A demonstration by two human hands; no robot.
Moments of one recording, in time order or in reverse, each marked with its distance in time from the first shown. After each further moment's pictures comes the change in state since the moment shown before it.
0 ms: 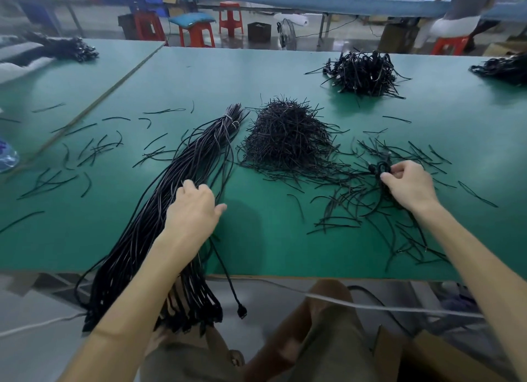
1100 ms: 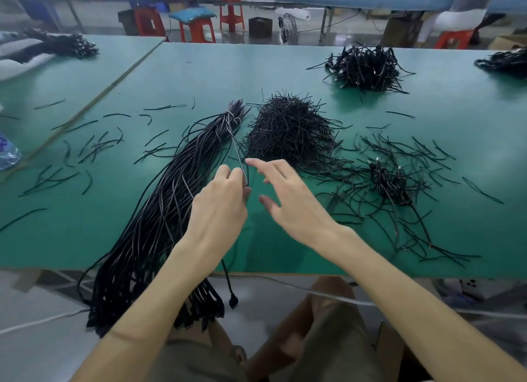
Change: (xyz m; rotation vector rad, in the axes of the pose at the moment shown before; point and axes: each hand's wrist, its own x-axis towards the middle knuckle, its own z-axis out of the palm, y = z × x) left_hand -0.033 0.037 -0.014 -0.237 0.334 0.283; right_hand -0.122 -0.121 0.087 0.134 -0.325 -0.844
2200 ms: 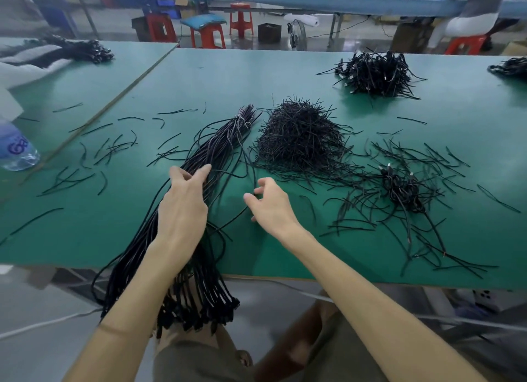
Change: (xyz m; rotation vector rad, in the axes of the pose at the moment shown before) left_hand 0.006 -0.071 -0.001 0.047 0.054 -0.242; right_hand 0.034 -0.016 0.053 0.341 -0.059 0.591
